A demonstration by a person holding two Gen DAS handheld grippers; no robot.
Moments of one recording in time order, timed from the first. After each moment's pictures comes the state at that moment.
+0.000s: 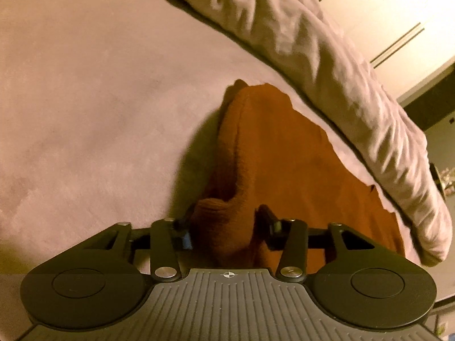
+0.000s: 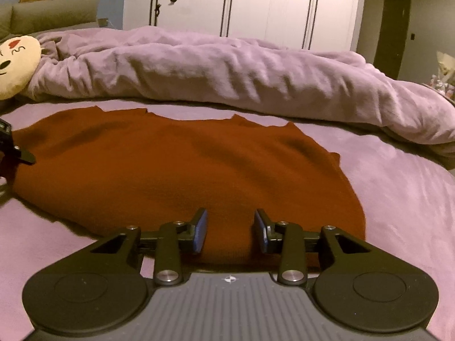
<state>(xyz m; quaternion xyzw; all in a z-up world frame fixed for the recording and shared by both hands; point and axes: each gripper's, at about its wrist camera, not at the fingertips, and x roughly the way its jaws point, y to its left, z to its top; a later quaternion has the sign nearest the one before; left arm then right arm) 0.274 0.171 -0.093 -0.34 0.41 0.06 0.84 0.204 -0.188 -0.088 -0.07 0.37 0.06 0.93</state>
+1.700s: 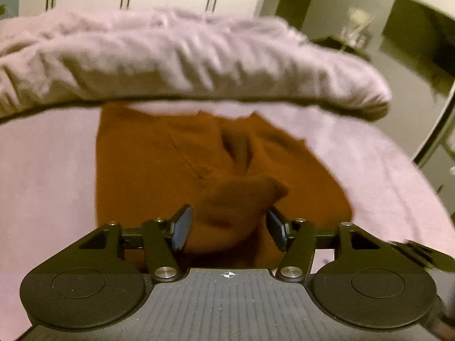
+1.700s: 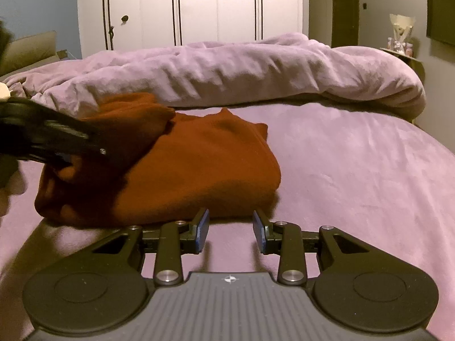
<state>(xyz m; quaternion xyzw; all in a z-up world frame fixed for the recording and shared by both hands) 0.272 -0.051 -0.023 -0.06 0.37 -0.18 0.91 0.162 -0.263 -0.078 0.02 0.37 -0.02 0.93</state>
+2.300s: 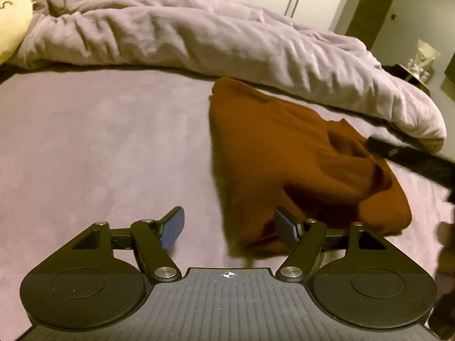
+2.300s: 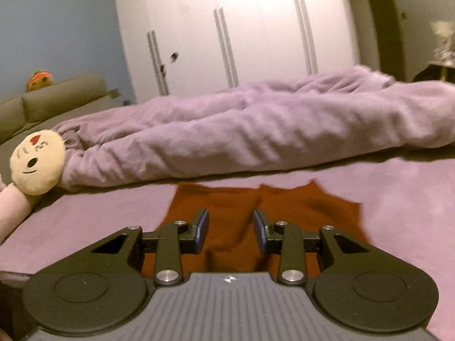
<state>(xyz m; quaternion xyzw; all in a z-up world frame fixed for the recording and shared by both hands) 0.252 0.035 -0.044 -0.11 0.40 -0.04 0.91 0.243 -0.203 -0.032 0.07 0.32 0.11 0.94</state>
